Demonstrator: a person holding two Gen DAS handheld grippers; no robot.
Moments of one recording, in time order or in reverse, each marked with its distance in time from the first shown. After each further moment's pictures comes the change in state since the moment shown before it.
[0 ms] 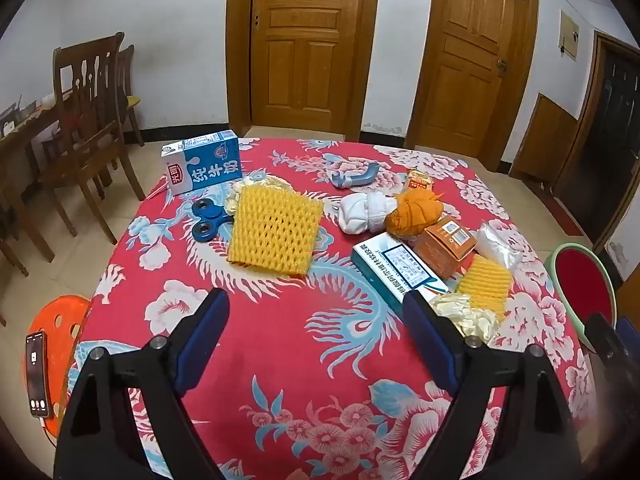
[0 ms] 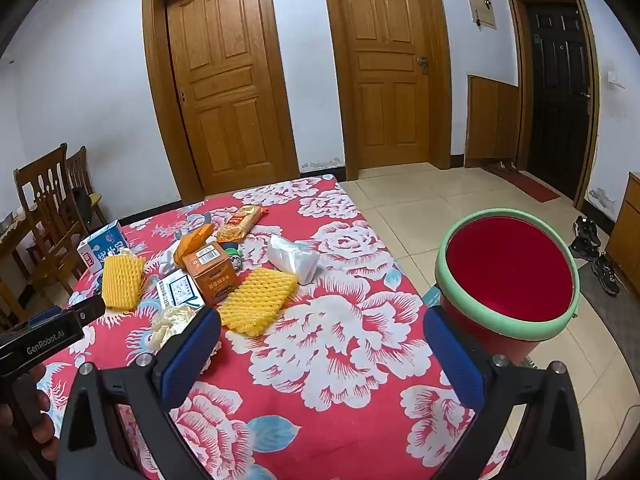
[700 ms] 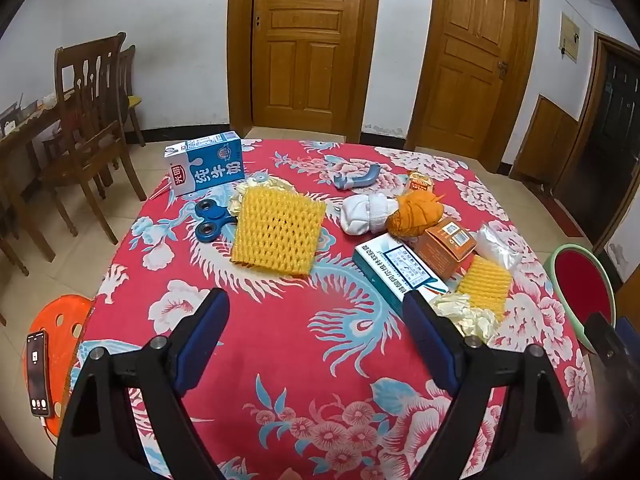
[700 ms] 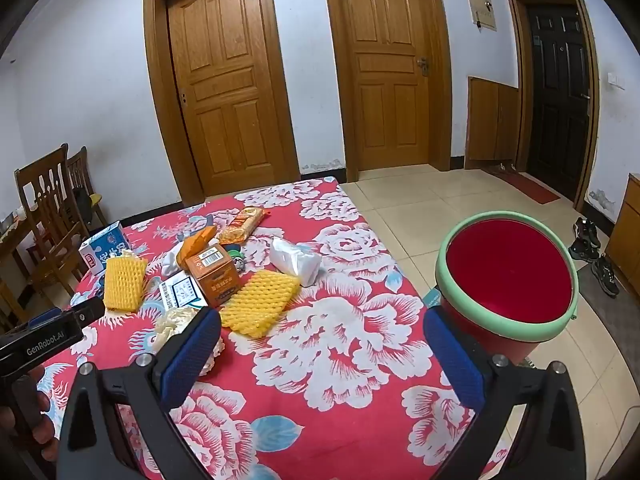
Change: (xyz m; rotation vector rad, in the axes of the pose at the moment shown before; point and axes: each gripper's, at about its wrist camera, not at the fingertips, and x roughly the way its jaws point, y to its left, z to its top) left arm 0.000 0.000 0.000 -0.003 0.005 0.000; right arm -0.003 0.003 0.001 -0.003 -0.003 0.002
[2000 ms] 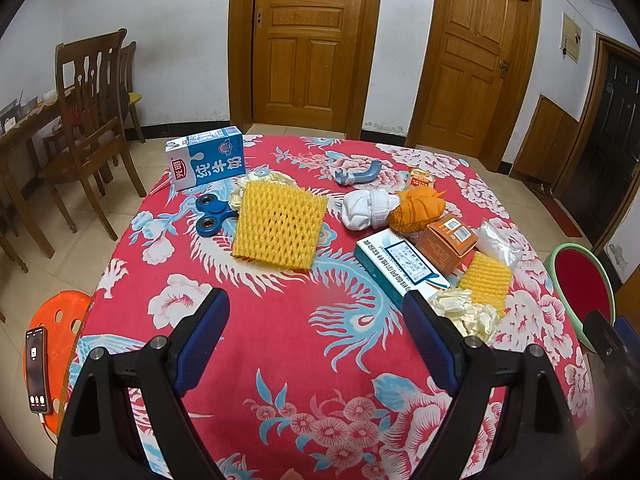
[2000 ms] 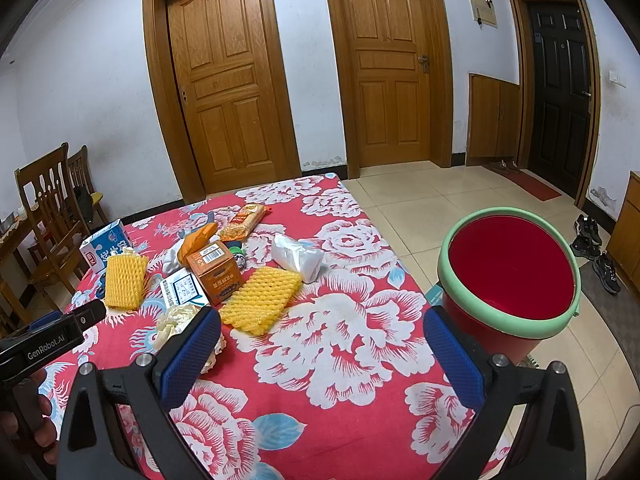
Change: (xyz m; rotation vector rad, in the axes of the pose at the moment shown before) left arm -0.006 0.003 -0.003 -0.001 0.002 0.000; right arm 0.002 0.001 -0.001 0.003 0.004 0.001
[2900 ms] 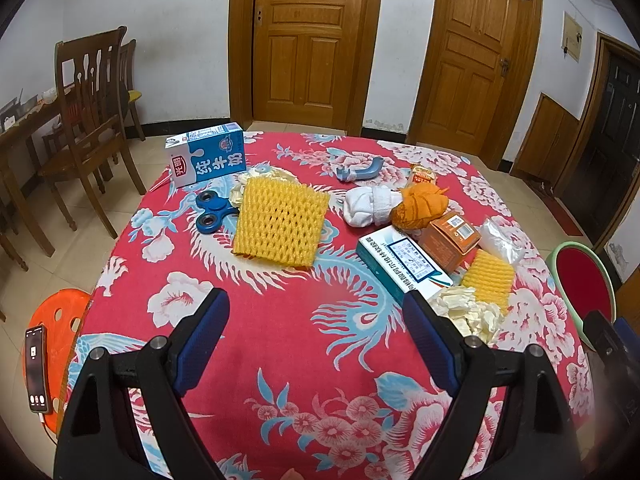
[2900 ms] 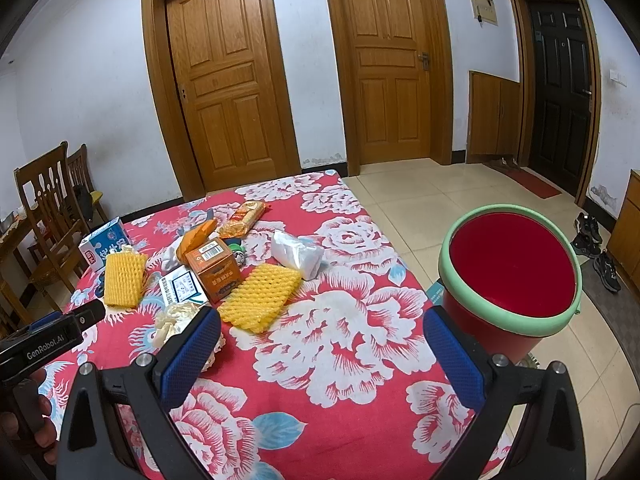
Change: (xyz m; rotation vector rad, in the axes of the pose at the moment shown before) left arm 0.001 0.001 -0.002 0.001 0.005 0.000; right arm 0.003 0.000 -0.001 0.002 0.006 -0.001
